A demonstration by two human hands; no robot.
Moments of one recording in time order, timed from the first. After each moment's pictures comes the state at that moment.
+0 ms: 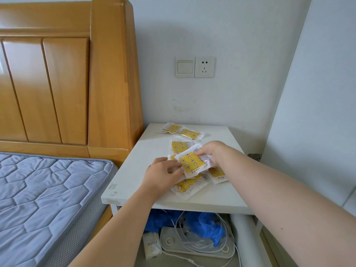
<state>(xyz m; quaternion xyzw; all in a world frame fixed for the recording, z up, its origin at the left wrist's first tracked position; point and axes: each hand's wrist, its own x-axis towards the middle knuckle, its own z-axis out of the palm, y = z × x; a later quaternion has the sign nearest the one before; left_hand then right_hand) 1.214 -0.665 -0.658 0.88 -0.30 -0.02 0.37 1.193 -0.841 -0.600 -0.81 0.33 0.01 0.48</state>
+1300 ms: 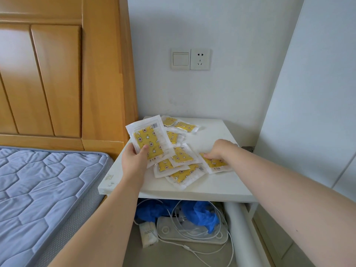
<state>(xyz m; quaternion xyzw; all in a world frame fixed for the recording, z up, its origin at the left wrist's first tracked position) 1.234 -0.646 -0.661 0.67 -0.05 0.01 0.74 1.177 -0.868 -0.624 -0.91 0.39 0.07 0.12</state>
